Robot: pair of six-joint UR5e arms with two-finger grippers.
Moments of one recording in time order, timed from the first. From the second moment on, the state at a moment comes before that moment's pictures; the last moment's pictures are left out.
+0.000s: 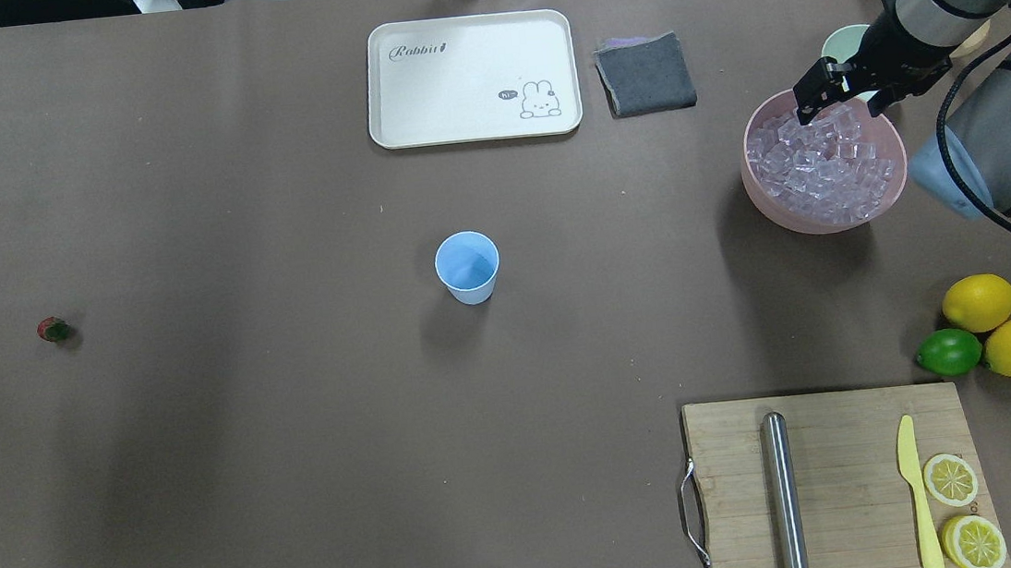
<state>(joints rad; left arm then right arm) -1.54 -1.56 -1.70 -1.70 -2.33 0.05 1.03 -1.20 1.59 -1.39 2.19 0.69</state>
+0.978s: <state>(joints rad) -1.54 -1.56 -1.70 -1.70 -2.33 0.05 0.98 -1.20 1.52 -1.38 2.17 0.70</state>
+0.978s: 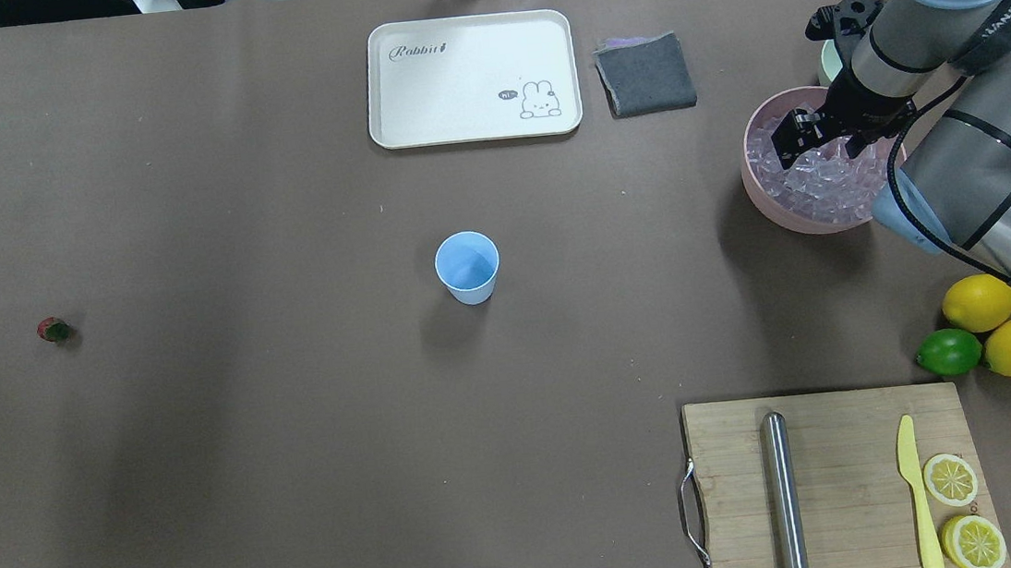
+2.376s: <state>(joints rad) -1.54 -1.56 -1.71 -1.70 -2.33 0.05 0.96 -1.21 1.52 -1.38 2.18 0.70</state>
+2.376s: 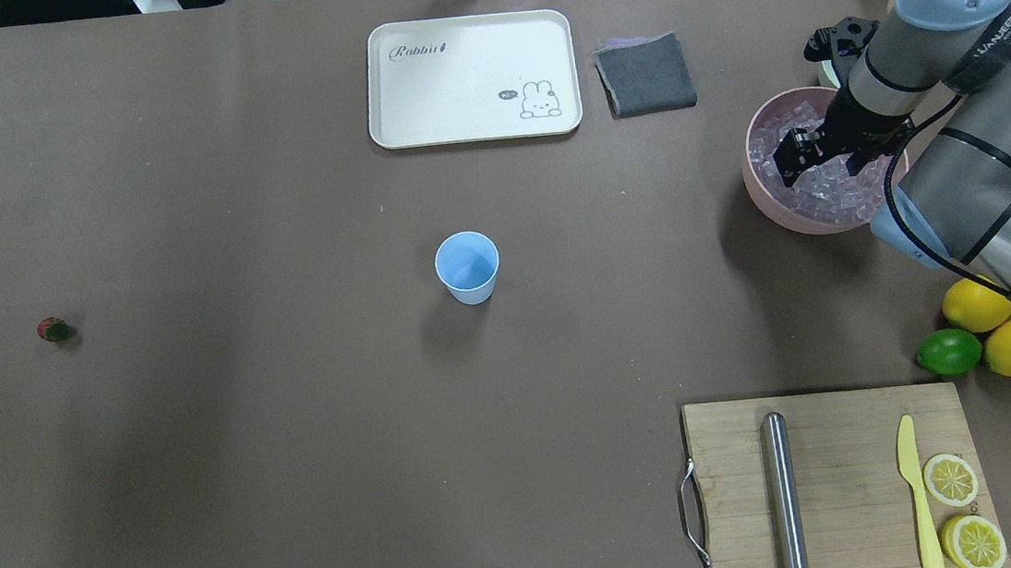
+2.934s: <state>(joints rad) -1.54 -1.57 -1.71 -1.70 -2.33 0.05 0.98 -1.20 1.53 -1.39 2.20 0.70</state>
